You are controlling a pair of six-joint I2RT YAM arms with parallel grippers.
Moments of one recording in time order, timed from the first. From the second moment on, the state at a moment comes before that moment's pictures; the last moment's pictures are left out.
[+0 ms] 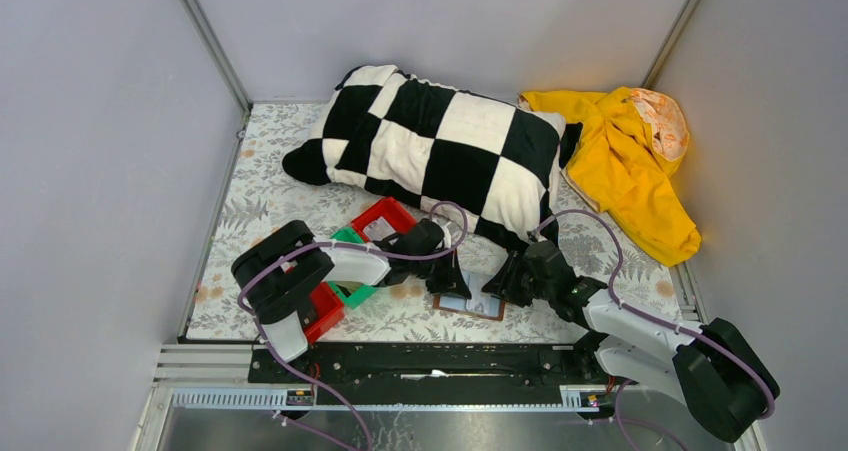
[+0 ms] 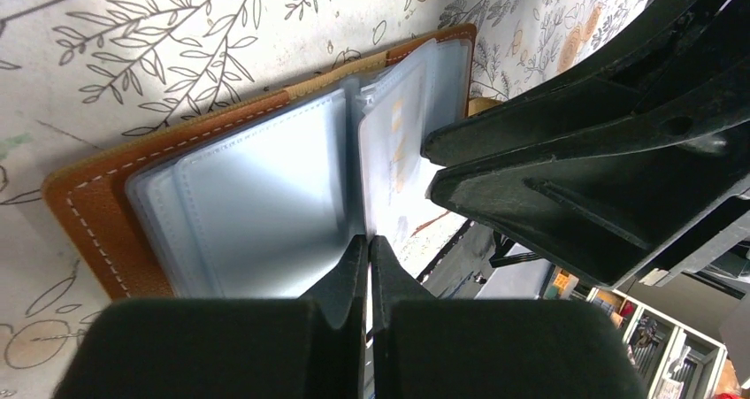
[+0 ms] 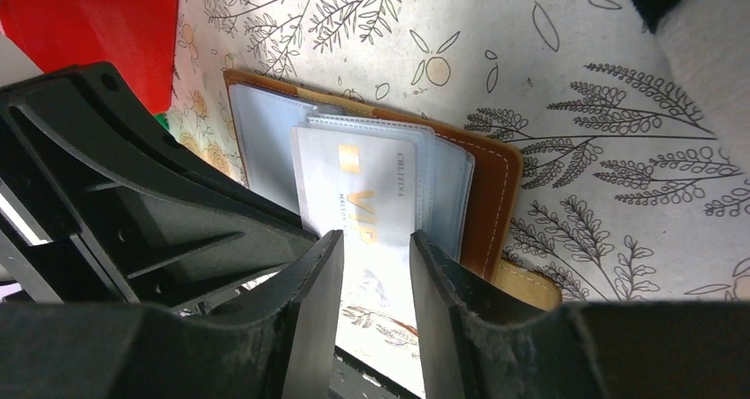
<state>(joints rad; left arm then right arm) -0.91 1.74 0.74 0.22 0.43 -0.99 0.63 1.00 0.23 -0.03 -0.17 1.01</state>
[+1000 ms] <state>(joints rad) -0.88 1.73 0.68 0.32 0.47 -1.02 0.63 1.05 0.24 -0.01 -0.17 1.04</state>
